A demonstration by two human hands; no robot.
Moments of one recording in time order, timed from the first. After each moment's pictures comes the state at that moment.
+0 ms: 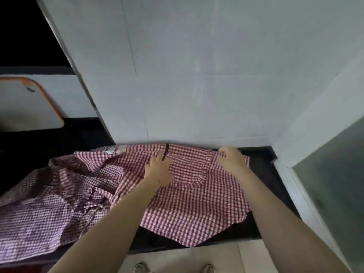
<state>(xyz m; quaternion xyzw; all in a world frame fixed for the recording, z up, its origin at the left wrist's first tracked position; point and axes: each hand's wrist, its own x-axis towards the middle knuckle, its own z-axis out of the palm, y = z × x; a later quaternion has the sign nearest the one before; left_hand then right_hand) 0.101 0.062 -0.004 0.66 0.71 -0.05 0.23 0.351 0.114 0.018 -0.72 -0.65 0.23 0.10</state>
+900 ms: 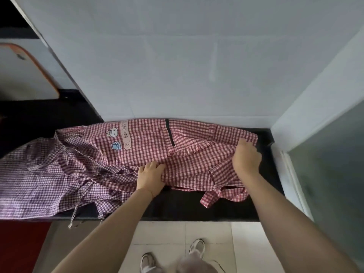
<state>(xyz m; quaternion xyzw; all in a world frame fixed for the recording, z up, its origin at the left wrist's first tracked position) 0.180 -0.012 -0.081 0.65 0.74 -0.06 0.15 0.459 0.103 -0.049 -0.75 -0.66 0.03 0.05</state>
